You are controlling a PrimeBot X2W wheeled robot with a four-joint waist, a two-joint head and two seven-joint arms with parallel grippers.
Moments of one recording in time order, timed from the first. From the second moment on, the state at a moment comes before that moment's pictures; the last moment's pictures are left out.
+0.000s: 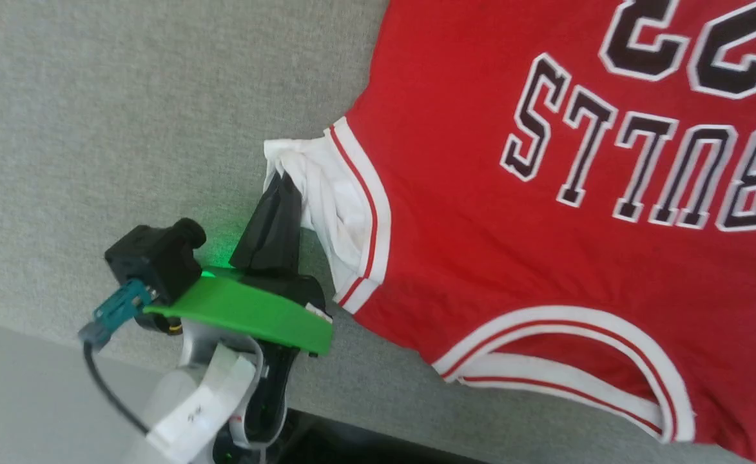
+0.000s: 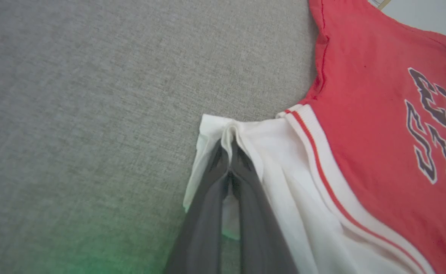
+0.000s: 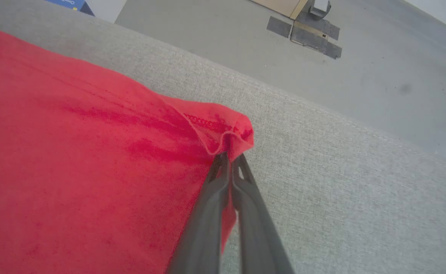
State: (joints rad) left arm -0.21 0.12 -0.32 -0.34 -0.53 0.20 0.08; right arm -1.31 -0.58 0.06 0.33 0.24 0.13 1.05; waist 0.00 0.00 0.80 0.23
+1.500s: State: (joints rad) left arm -0.08 0.19 -0.26 -0.07 -0.65 0.22 0.17; right arm -0.09 -0.28 -0.16 -0.02 0.55 0.13 0.64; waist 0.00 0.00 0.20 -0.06
